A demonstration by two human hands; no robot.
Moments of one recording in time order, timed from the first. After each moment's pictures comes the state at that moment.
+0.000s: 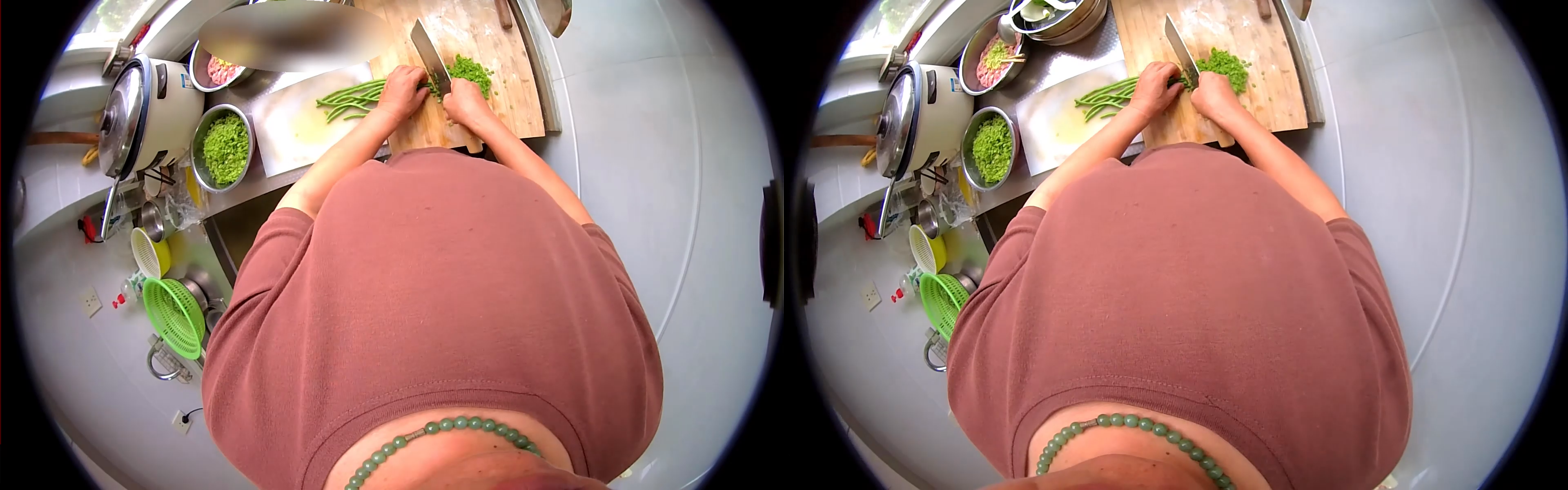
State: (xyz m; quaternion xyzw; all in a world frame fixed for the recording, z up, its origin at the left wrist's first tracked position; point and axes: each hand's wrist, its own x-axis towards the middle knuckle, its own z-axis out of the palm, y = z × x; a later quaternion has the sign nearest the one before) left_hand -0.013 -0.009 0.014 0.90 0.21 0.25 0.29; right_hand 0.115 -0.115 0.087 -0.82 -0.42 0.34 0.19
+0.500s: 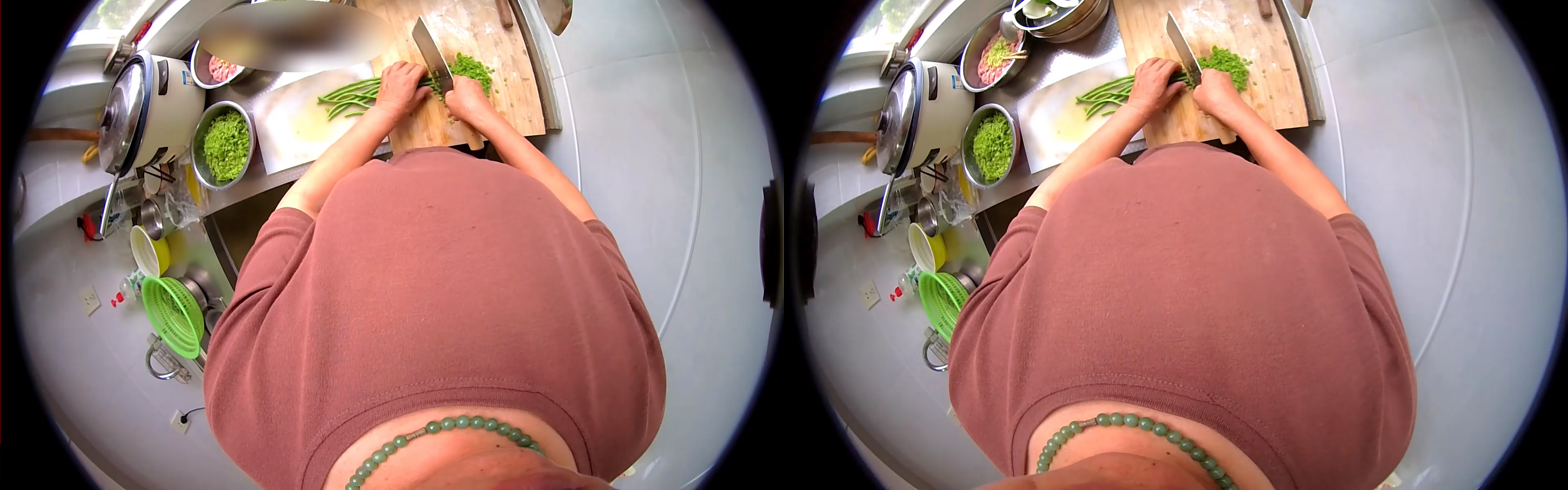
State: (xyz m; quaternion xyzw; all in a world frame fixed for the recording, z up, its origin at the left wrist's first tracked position) left_hand -0.022 -0.012 0.028 0.93 0.22 0.21 0.20; right_hand 0.115 -0.117 0.086 -0.81 -0.39 0.37 0.24
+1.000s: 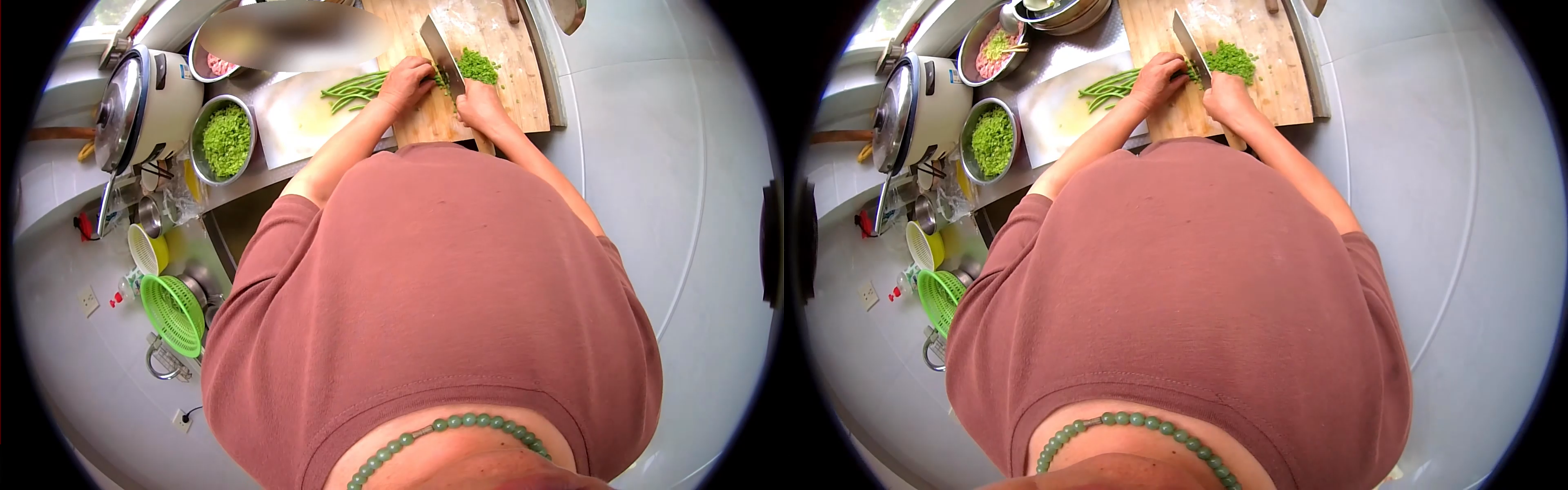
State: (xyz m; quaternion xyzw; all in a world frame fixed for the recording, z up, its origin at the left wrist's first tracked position) left_hand -0.025 -0.001 0.019 0.91 0.15 0.25 0.29; right_hand 0.104 -0.137 0.110 -0.81 -0.40 0.35 0.24
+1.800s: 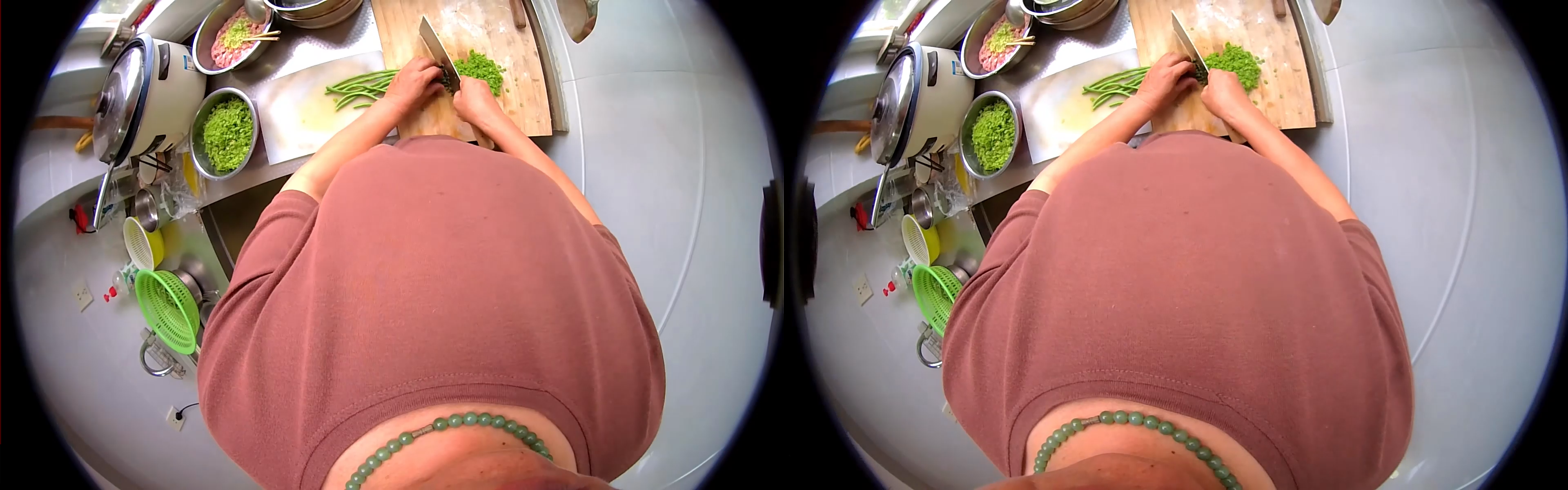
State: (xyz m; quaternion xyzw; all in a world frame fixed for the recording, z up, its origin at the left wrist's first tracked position) left_hand -0.028 -0.005 0.018 0.91 0.14 0.26 0.28; right_hand 0.101 -0.118 0.083 -0.82 -0.50 0.24 0.15
